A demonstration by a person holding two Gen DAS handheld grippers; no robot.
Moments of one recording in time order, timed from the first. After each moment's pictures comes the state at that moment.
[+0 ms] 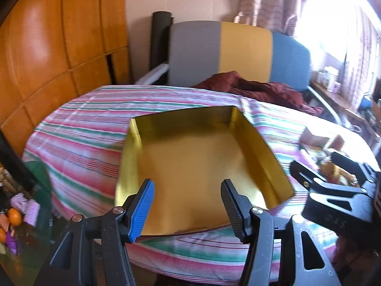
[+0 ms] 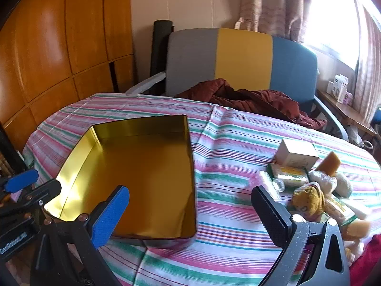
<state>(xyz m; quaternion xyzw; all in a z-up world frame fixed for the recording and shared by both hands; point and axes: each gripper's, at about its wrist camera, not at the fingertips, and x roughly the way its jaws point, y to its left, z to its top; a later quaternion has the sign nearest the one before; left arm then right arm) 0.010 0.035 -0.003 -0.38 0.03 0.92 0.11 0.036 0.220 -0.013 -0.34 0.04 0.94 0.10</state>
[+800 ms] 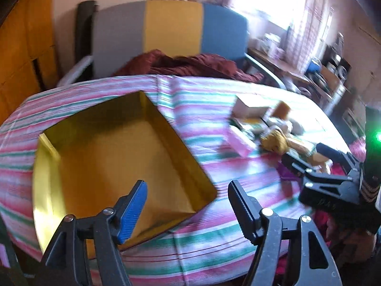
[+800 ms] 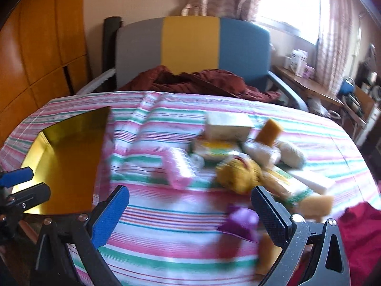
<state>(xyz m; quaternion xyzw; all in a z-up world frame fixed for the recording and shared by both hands) -0.001 0.137 -0.010 -0.43 0.08 0.84 0.30 0.097 0.329 -0.021 -0.36 0.08 0.90 0.23</state>
